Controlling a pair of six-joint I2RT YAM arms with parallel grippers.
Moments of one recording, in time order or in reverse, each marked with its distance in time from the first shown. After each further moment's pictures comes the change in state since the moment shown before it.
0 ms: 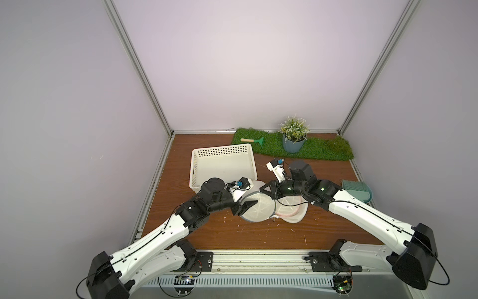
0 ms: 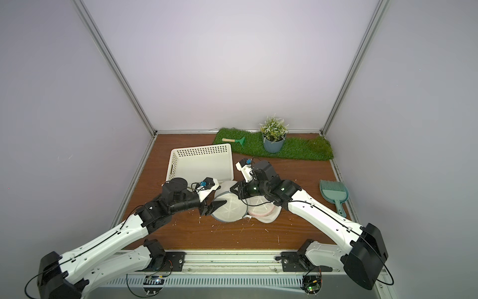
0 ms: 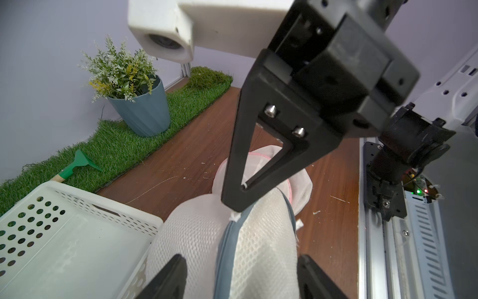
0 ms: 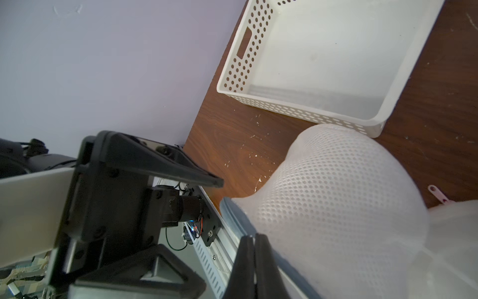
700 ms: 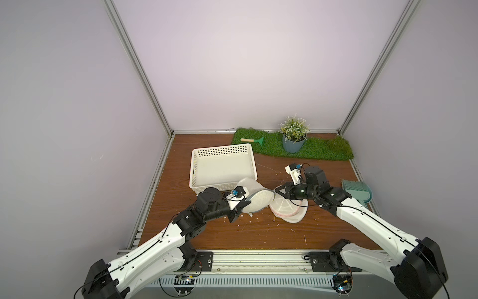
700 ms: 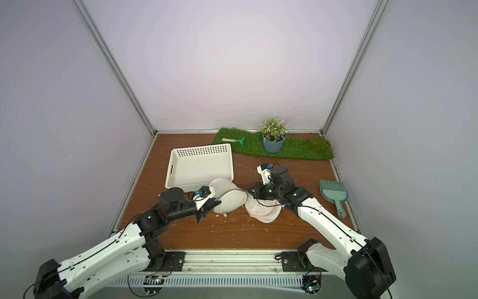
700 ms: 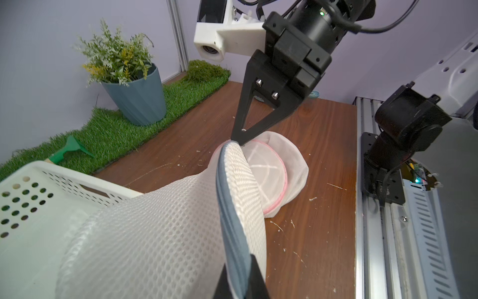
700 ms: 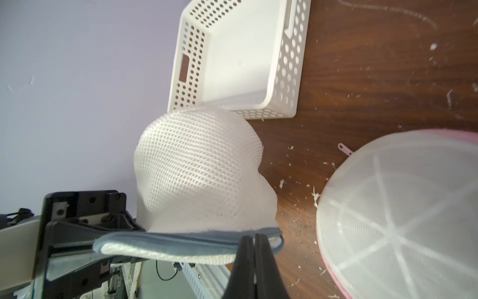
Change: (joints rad) left arm 0.000 -0.135 -0.207 0.097 -0.008 -0.055; right arm -0.229 -0.111 -0.252 0.056 -0.039 0.098
